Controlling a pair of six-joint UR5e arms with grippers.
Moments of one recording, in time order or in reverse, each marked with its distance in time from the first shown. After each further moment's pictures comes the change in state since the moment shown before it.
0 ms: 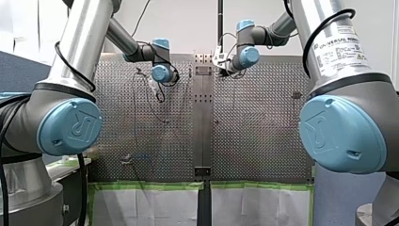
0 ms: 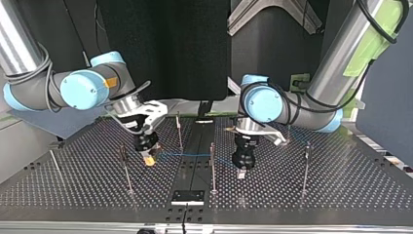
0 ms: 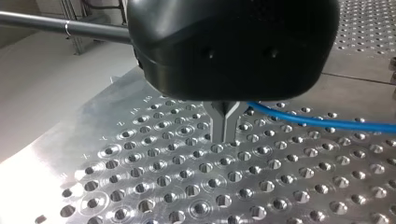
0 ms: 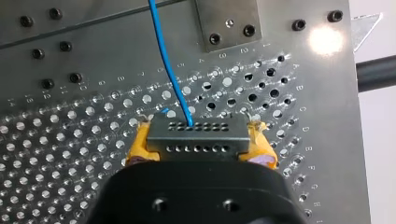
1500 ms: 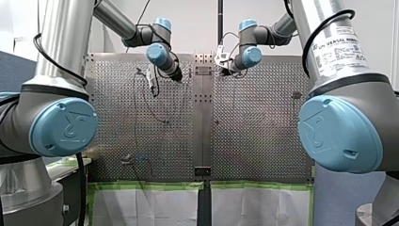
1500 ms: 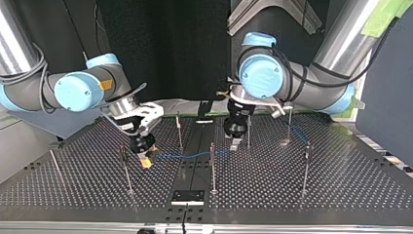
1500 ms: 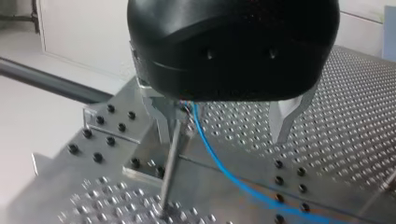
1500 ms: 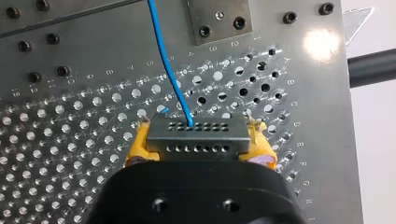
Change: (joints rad) left arm -0.083 0.178 -0.083 -0.369 0.017 0.104; right arm -0.018 -0.003 -0.004 -0.004 -0.028 -0.007
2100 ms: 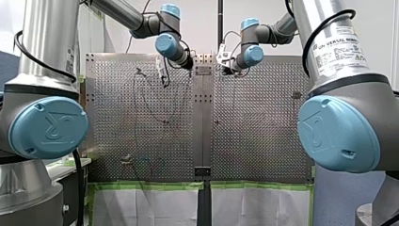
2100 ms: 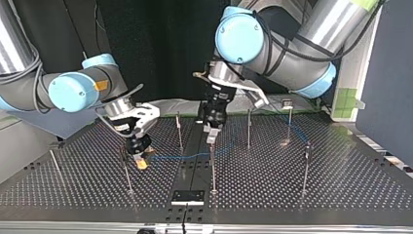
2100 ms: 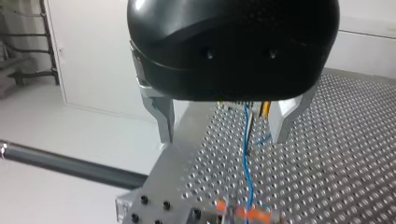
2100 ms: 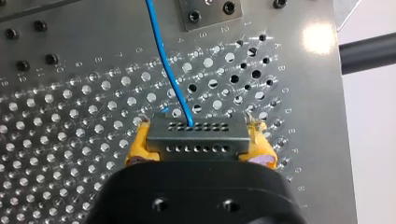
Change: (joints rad) left arm -0.159 0.049 -0.005 0.089 -0.116 0.047; right arm -0.015 -0.008 0.000 0.005 0.001 0.005
